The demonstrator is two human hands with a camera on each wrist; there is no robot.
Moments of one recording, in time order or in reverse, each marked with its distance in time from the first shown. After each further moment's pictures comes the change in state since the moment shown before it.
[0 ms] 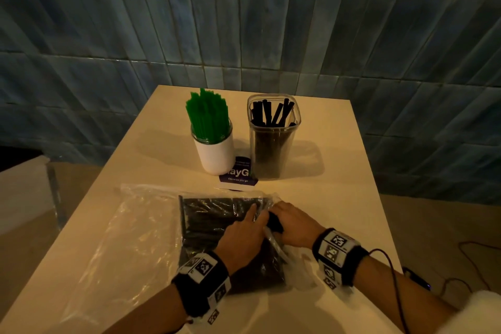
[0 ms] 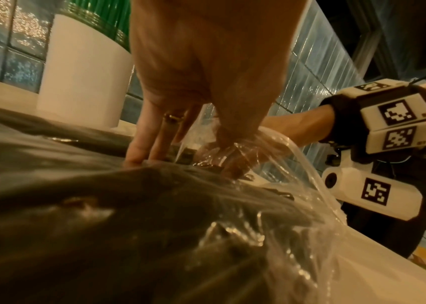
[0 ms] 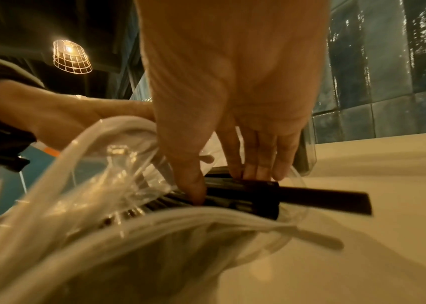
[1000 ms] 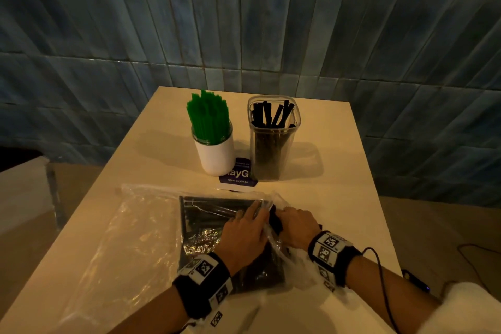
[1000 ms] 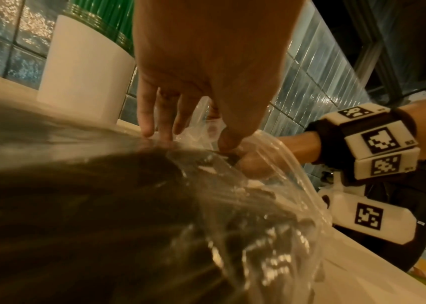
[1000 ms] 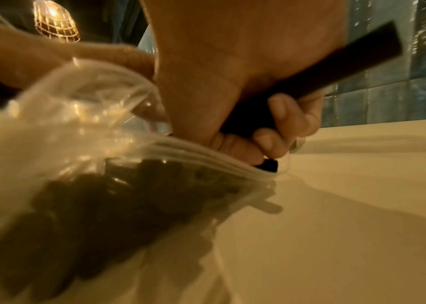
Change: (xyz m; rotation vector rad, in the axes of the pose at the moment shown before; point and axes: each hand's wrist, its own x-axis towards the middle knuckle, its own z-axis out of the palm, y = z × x) left_hand 0.000 0.000 0.003 0.001 0.167 0.022; right_hand 0.006 0.010 0.014 -0.229 0.011 0.158
